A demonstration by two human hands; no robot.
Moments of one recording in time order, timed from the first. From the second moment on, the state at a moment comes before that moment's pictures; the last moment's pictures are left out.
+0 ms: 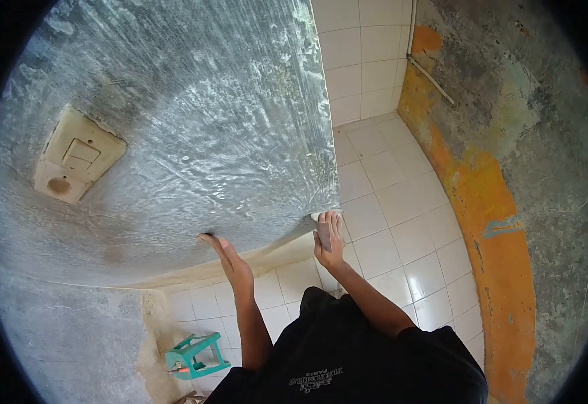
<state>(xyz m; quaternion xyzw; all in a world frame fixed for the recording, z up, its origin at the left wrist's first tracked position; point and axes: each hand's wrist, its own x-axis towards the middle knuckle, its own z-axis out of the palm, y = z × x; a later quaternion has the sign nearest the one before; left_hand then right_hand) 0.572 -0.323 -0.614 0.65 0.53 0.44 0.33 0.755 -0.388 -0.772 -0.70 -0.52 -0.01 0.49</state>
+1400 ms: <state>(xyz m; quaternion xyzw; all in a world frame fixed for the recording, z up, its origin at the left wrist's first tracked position) 0.561 -0.321 -0.614 0.68 0.53 0.38 0.33 0.769 -0.365 -0.814 -0.14 0.19 0.47 0.85</state>
